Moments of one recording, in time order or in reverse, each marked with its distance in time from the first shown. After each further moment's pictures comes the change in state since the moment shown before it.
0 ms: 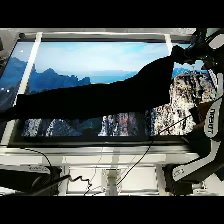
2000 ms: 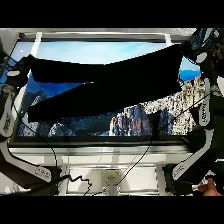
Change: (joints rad) left arm -0.652 -0.102 0.291 -0.660 1.047 0.000; right arm -0.069 -0.215 -0.060 -0.102 -0.824 0.227
